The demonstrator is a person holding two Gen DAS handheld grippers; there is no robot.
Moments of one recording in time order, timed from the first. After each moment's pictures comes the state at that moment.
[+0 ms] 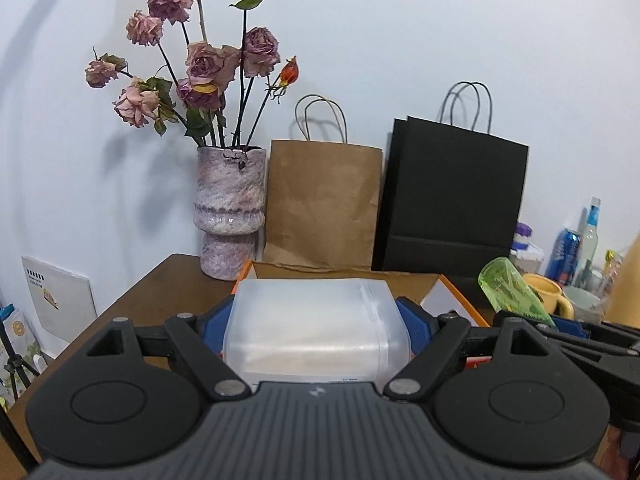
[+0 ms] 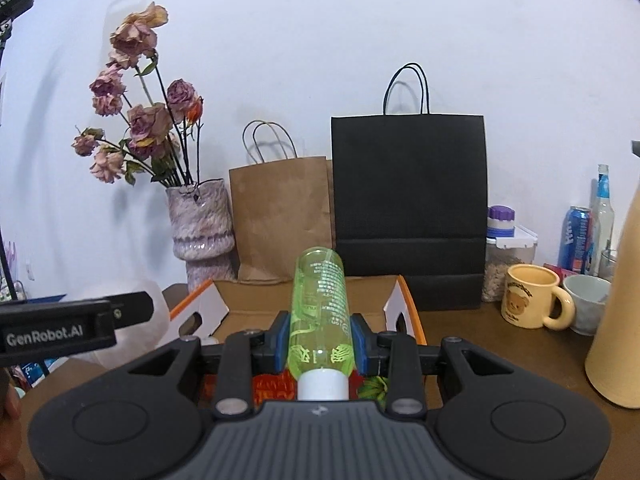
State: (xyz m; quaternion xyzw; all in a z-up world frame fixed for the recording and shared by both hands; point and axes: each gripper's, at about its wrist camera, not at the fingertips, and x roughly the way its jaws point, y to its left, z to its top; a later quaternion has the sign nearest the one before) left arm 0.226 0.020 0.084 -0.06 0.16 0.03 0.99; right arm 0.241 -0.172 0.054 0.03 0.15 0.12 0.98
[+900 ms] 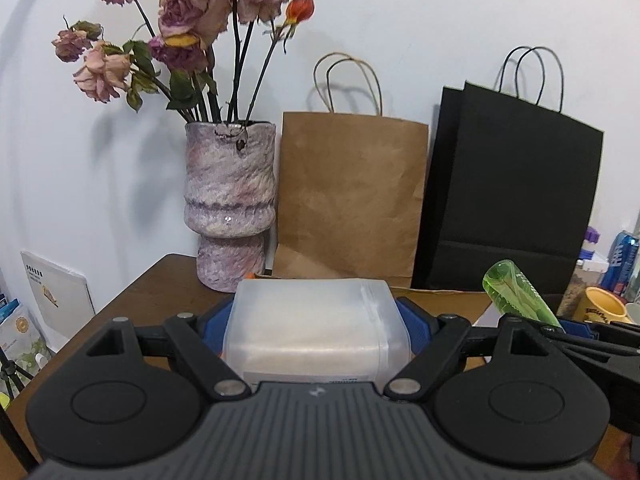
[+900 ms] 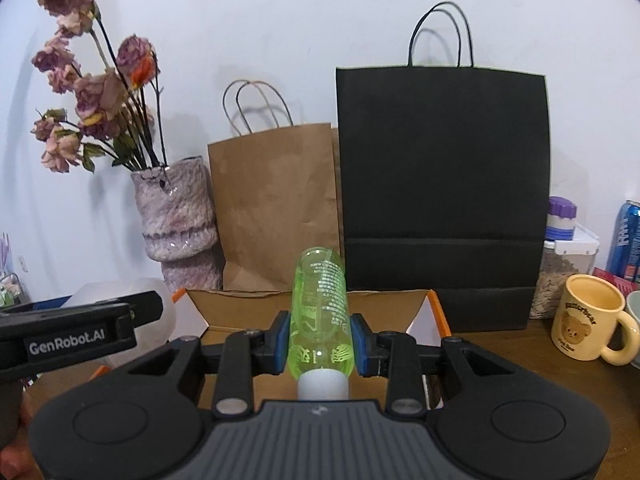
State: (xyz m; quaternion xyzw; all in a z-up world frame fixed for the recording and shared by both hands) left arm 0.356 0.031 0.066 -0.05 0.19 0.07 0.98; right arm 0.380 -0.144 0.046 0.03 0.20 0.13 0.97
